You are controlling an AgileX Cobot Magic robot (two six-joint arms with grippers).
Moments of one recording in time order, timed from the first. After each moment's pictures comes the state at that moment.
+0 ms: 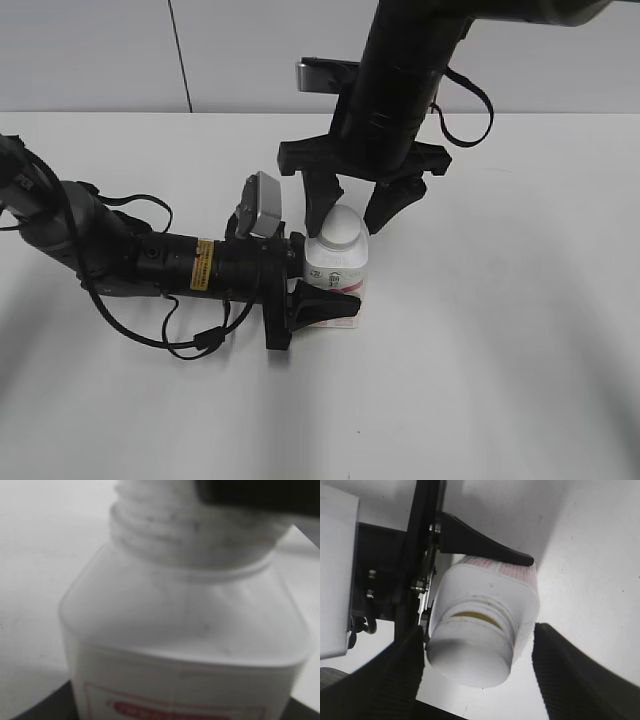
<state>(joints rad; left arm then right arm) -0.37 2.37 -1.12 1.36 -1.15 -0.51 0.59 2.05 -1.68 0.27 1.15 0.17</state>
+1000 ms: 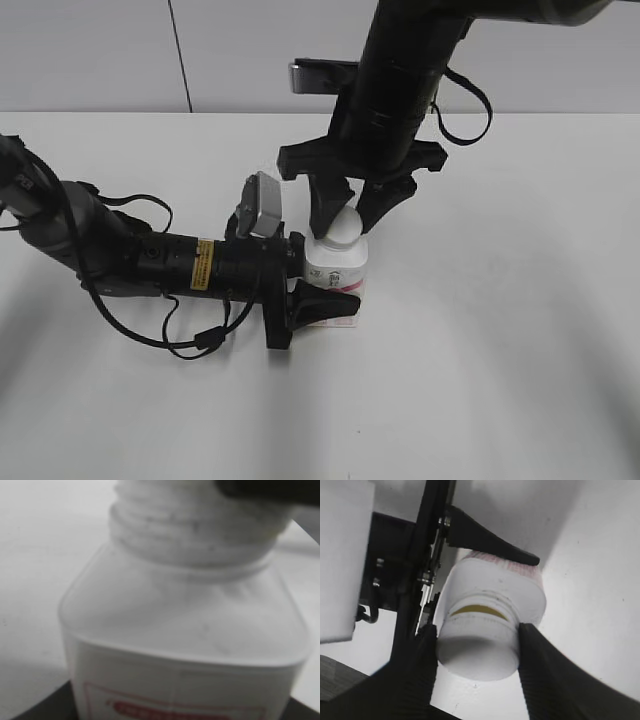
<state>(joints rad) -0.37 2.37 -1.12 1.35 -1.15 -0.52 0.59 2.05 -1.68 0.27 1.15 0.09</state>
